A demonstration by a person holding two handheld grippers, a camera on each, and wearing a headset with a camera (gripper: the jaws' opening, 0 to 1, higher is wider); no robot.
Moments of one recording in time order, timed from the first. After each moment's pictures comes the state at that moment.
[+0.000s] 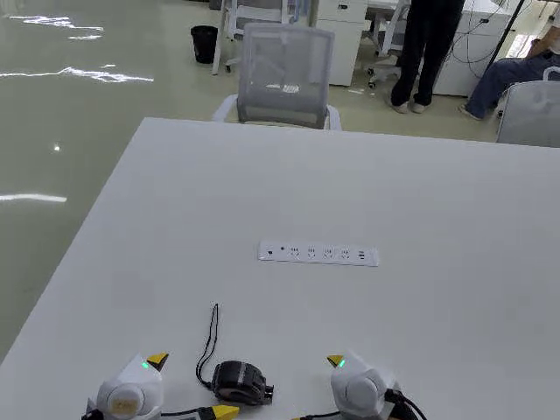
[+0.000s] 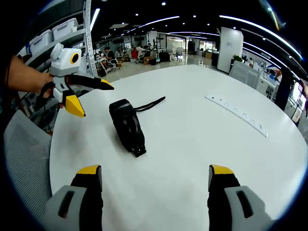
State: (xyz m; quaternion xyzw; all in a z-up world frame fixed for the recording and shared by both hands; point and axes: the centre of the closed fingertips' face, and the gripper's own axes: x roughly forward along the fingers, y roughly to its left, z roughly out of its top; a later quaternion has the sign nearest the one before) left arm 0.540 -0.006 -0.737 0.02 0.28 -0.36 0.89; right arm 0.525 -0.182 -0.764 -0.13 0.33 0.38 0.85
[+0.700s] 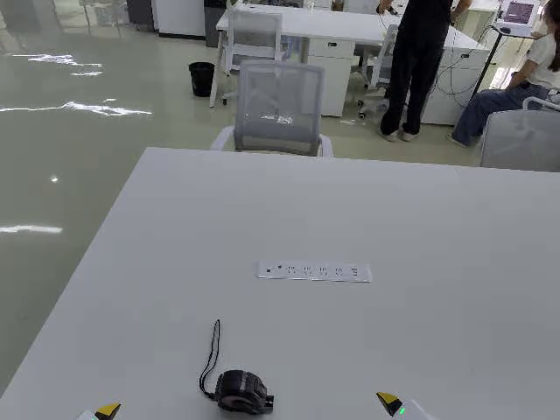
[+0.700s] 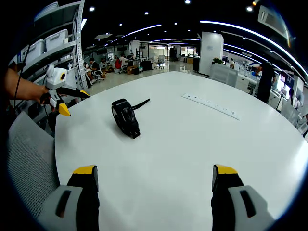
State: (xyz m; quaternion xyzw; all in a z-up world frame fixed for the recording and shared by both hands) left arm 0.474 0.066 -0.743 0.06 0.30 -0.35 0.89; right arm 0.465 -0.248 -0.738 -0.10 0.30 0.31 0.90
